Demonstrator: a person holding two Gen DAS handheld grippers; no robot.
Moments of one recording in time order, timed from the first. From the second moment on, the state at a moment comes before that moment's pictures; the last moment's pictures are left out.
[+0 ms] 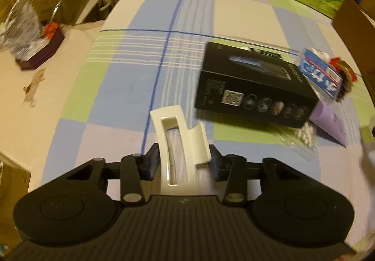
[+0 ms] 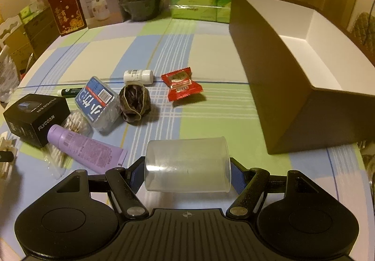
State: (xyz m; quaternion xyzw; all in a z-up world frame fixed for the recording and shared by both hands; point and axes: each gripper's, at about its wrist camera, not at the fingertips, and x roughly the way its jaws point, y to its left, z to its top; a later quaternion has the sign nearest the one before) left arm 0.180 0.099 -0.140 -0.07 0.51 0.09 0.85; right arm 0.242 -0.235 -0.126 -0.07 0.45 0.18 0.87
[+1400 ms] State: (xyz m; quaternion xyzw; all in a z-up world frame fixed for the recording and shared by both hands) left arm 0.223 -0.156 0.012 -0.01 0.36 -0.18 0.92; right arm 0.243 -0.391 0.001 -0.01 0.35 0.24 0.91
